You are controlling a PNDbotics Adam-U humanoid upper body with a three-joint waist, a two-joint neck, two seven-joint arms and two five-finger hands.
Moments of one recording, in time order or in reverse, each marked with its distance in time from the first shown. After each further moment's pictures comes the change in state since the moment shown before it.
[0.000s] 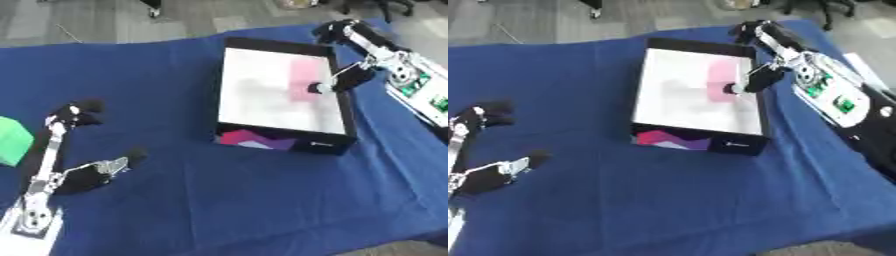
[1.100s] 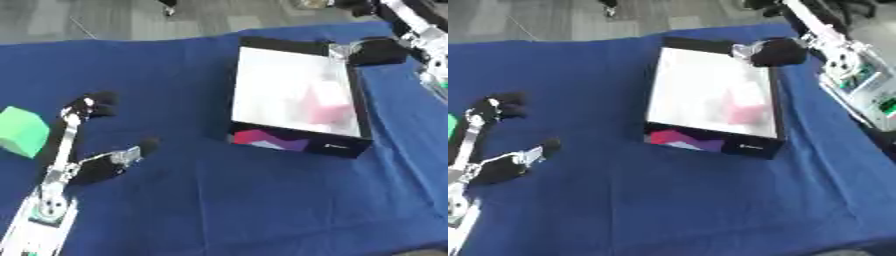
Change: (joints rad) left arm -0.010 0.010 0.029 -0.029 0.010 0.031 0.031; right arm 0.091 -0.005 -0.172 -0.315 -0.519 -0.008 -0.212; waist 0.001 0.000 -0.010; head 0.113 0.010
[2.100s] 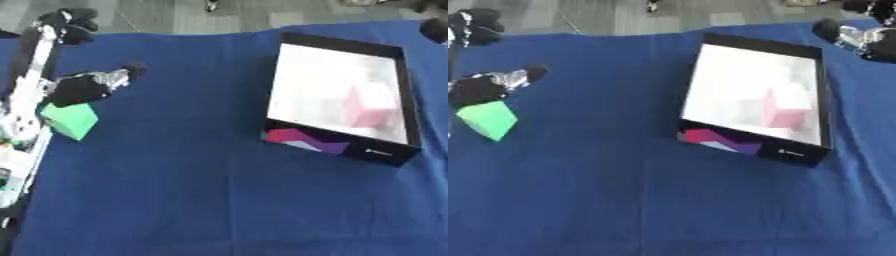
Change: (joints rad) left arm -0.191 0.267 0.109 -0.094 -0.071 0.291 -0.288; right arm 0.140 0.042 -0.132 -0.013 -0.252 -0.159 0.028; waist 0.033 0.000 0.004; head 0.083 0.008
